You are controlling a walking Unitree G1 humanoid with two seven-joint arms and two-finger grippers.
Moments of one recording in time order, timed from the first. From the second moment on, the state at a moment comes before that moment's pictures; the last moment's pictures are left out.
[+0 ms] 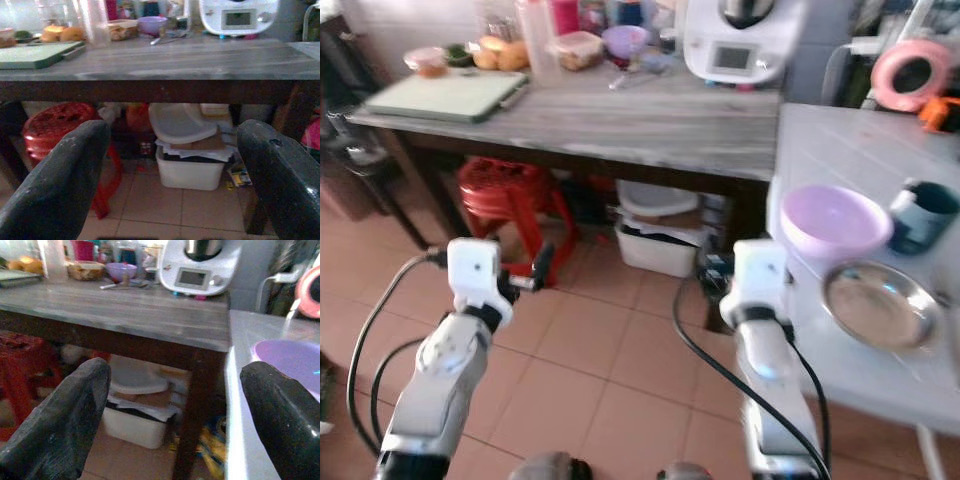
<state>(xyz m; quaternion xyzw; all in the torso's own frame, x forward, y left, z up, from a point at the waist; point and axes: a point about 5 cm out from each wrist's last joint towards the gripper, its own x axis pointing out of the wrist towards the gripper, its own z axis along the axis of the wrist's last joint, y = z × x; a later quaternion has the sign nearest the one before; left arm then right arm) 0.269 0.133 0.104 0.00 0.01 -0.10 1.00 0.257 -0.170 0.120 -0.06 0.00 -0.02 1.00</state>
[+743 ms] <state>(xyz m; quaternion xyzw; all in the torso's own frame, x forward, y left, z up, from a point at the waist) 0.260 0.150 0.104 0.01 0.03 -0.07 1.00 0.228 -0.184 0.111 -0.04 0.02 -0.06 1.00</state>
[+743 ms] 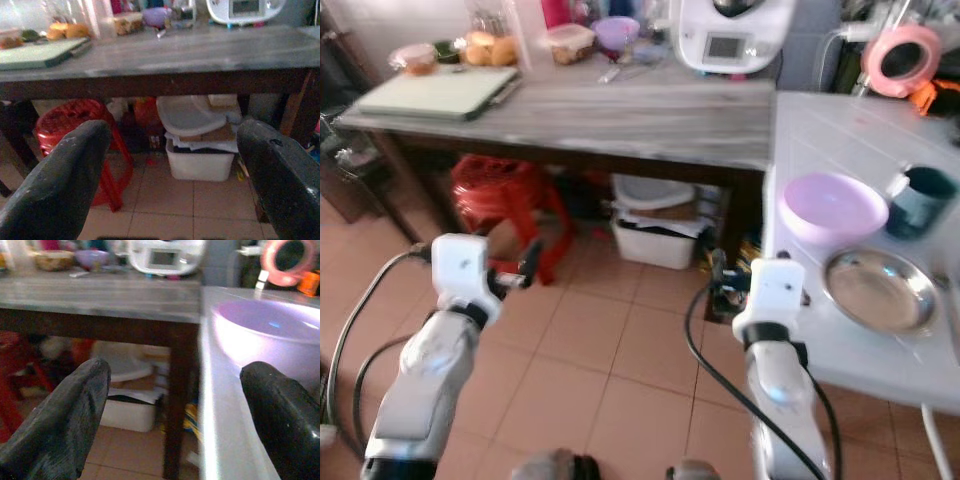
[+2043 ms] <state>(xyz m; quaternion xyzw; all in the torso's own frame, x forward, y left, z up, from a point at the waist) 0.253 0.143 0.104 0.02 0.03 -0.09 0.99 0.230 -0.173 0.121 -0.10 0.00 -0.02 0.99</state>
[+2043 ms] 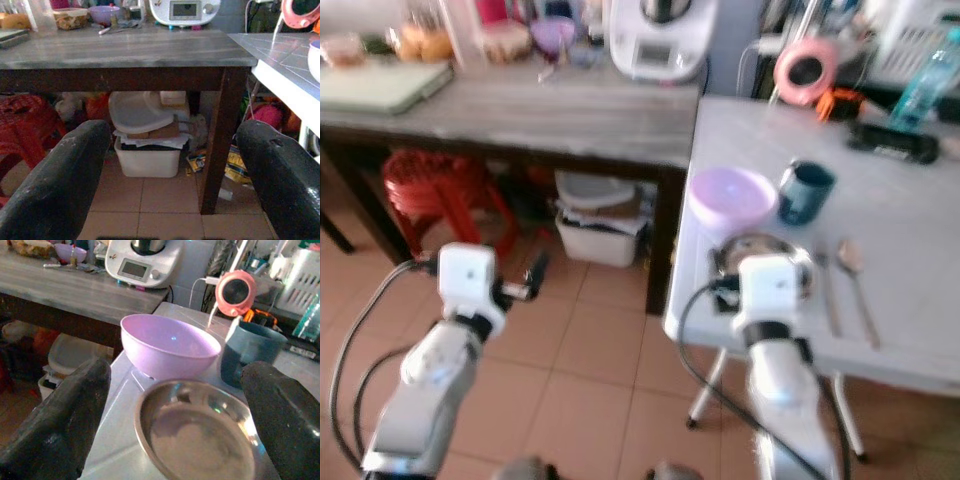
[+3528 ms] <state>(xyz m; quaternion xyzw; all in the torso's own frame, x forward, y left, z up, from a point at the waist) 0.259 0.136 0.109 0.01 0.02 -0.10 0.99 0.241 -0.185 0.119 -0.06 0.01 -0.07 1.00</state>
